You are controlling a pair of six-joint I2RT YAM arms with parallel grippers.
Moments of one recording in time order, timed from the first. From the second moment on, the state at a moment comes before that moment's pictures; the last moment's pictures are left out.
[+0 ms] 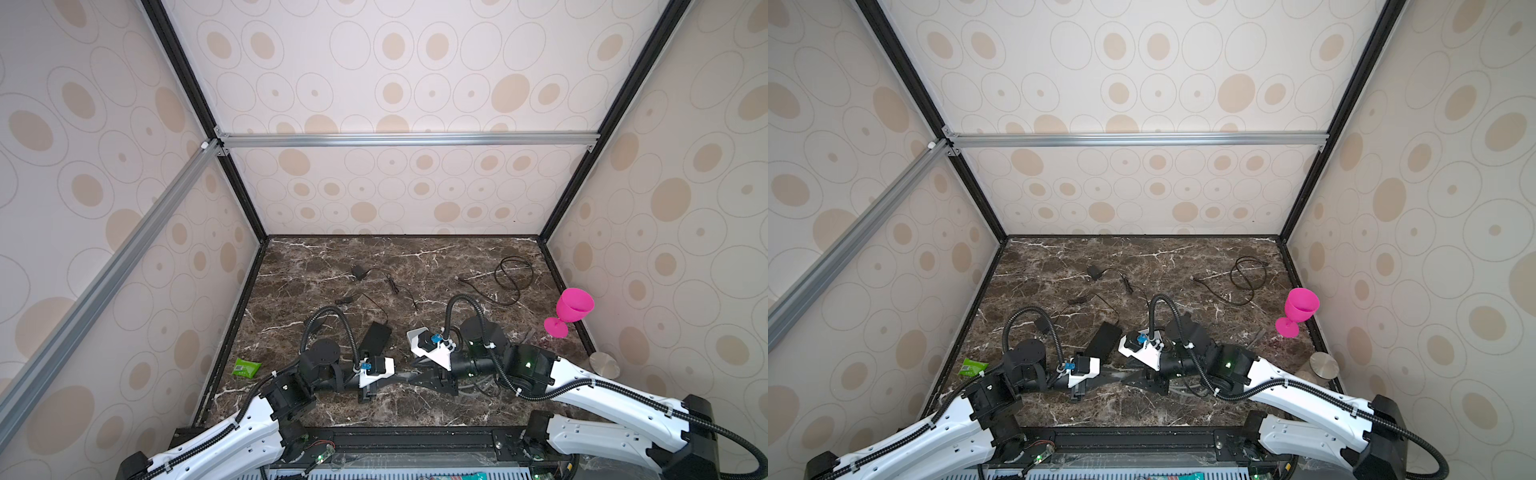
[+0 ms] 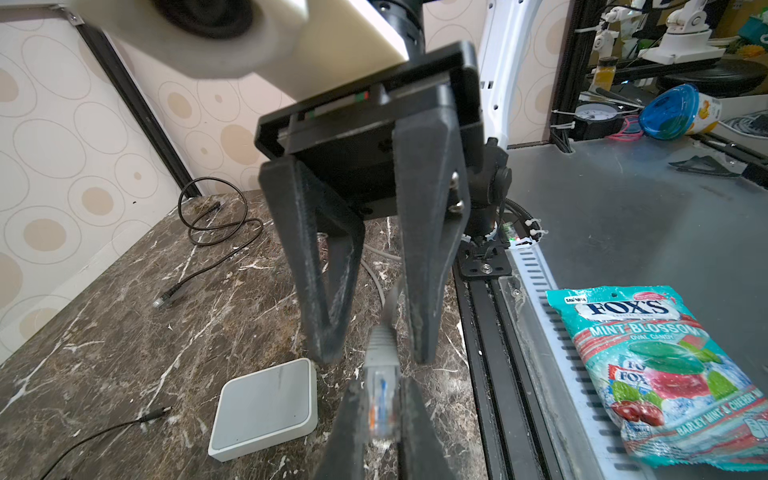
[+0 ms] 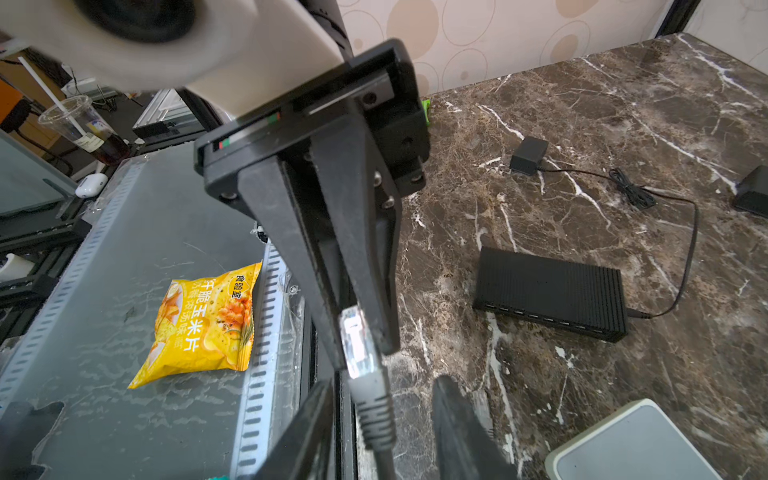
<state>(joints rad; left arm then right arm) -0.87 0.66 0.41 -0.02 0.58 0.32 1.00 1.00 0.77 -0.32 -0.47 -0.09</state>
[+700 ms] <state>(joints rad) -0.87 0.67 0.41 -0.02 0.58 0.32 1.01 1.03 0.78 -0.33 -0.47 -0.11</state>
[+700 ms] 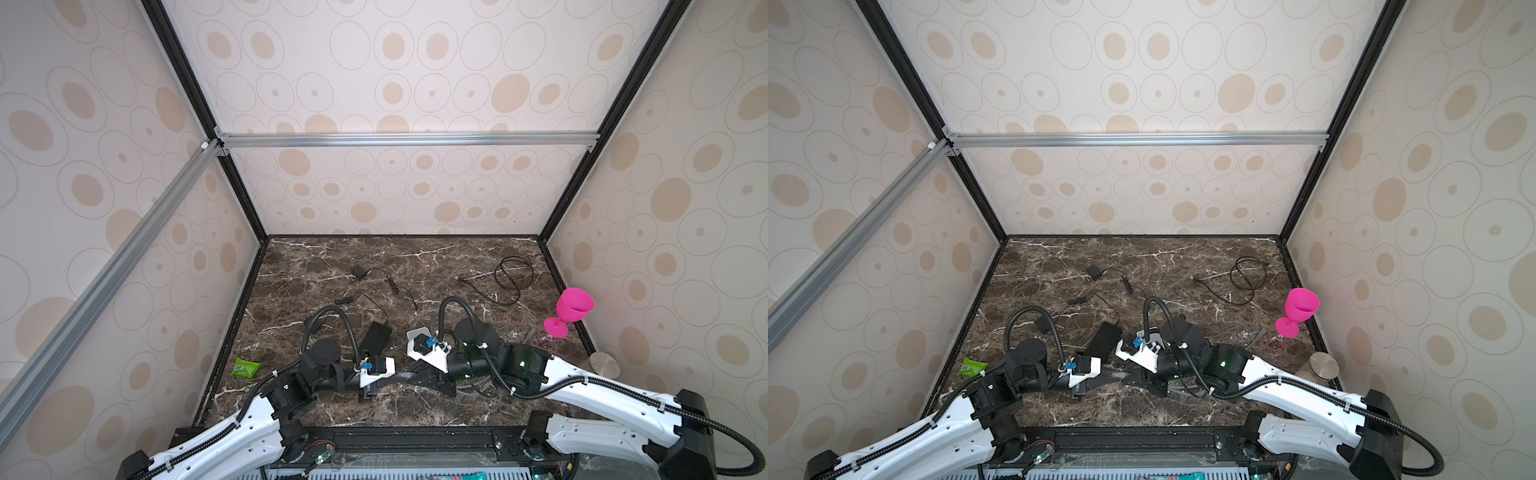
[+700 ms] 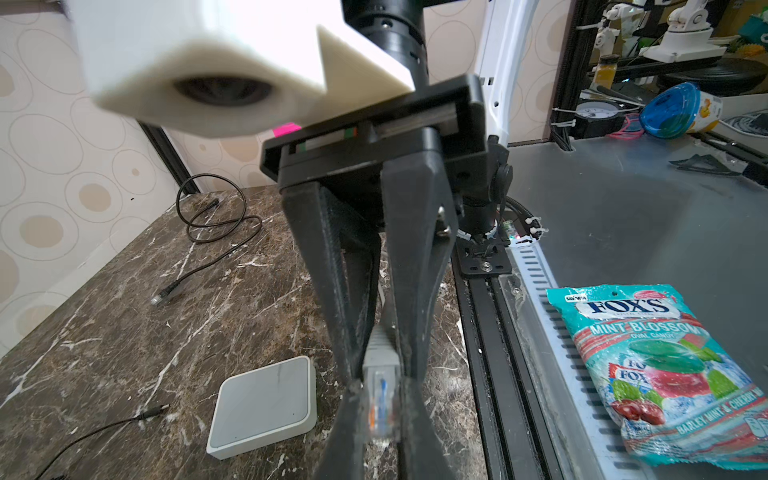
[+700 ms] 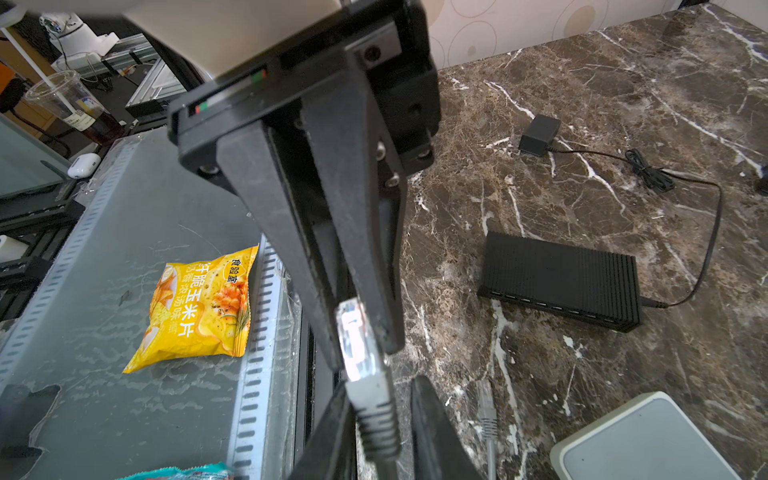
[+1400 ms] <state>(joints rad) -0.87 0.67 0.41 -0.02 0.58 0.32 1.02 1.04 0.78 -0.34 -0.47 -0.12</state>
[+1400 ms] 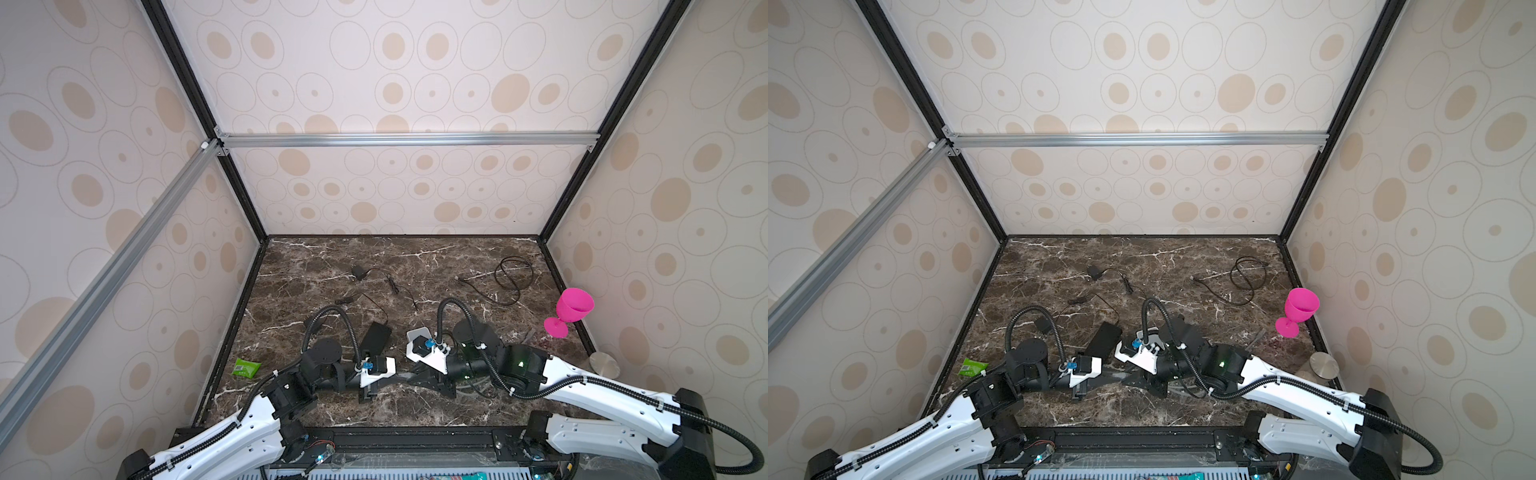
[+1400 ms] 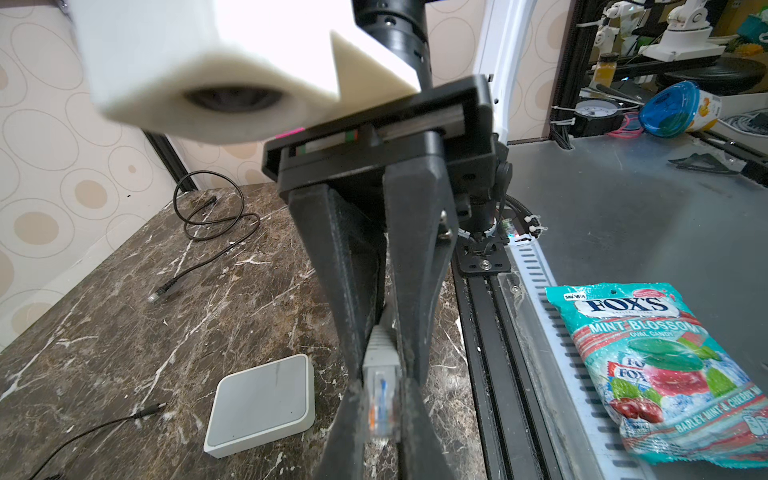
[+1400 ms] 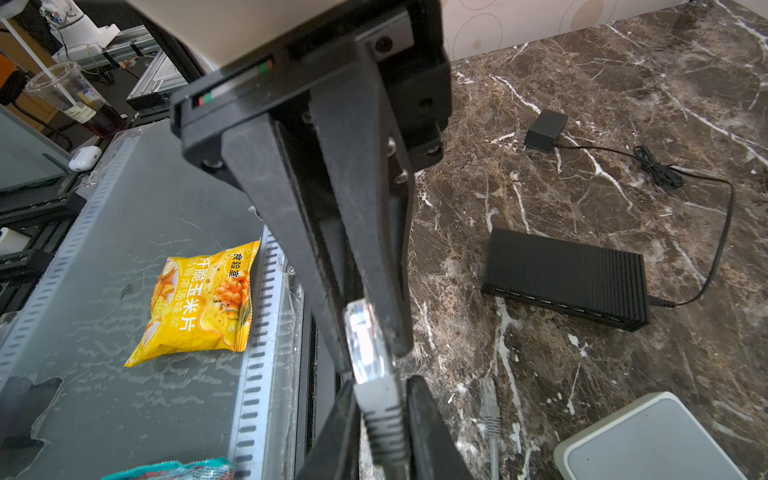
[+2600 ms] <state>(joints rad) -0.87 0.71 0.42 -0.02 0.59 0.31 1.02 1.04 0.78 -0.34 -0.44 -0.13</state>
